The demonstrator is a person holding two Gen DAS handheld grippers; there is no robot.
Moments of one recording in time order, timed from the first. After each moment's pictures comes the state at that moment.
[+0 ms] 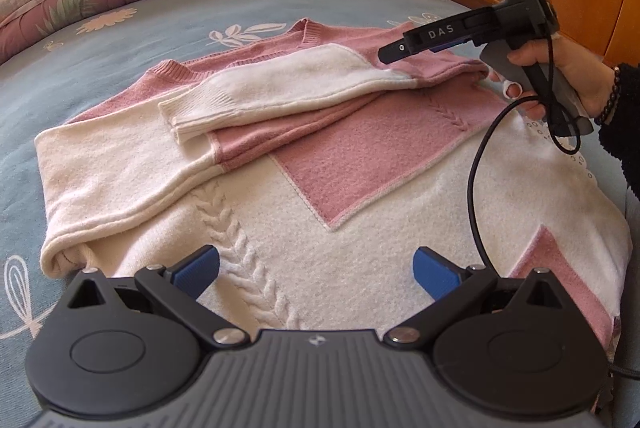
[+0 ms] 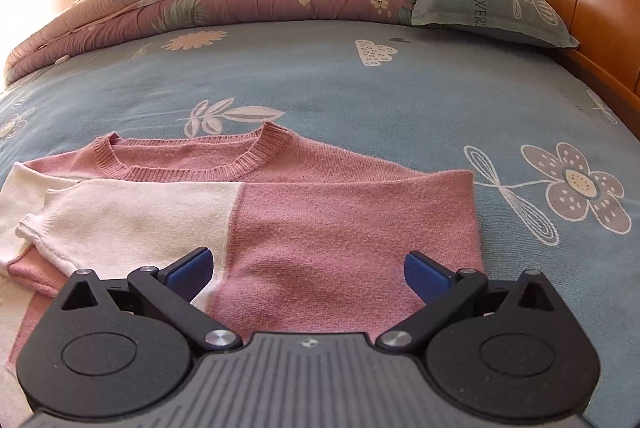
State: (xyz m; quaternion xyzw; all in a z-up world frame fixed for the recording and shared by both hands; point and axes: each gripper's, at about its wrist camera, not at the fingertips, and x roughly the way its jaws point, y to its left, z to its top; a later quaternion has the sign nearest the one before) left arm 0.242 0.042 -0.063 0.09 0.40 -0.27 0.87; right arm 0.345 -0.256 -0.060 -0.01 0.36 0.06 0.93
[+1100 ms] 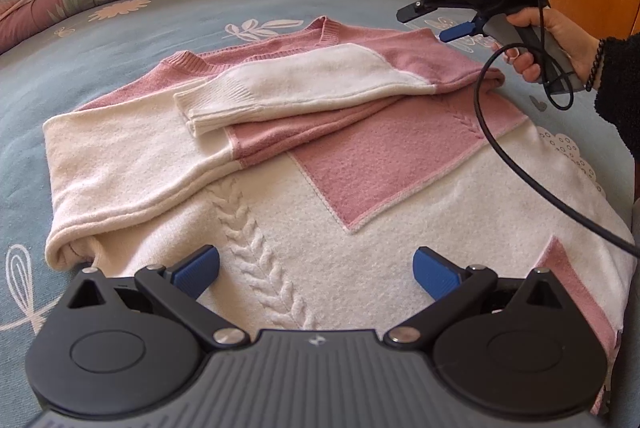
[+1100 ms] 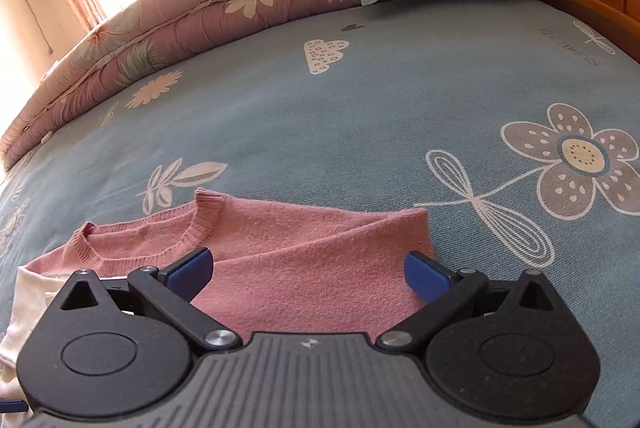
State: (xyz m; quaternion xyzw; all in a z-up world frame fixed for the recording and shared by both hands) left arm 0.248 0.048 -0.064 0.07 0.41 -0.26 0.87; right arm 0.395 -0.329 -0.045 0.13 0.38 0.06 0.91
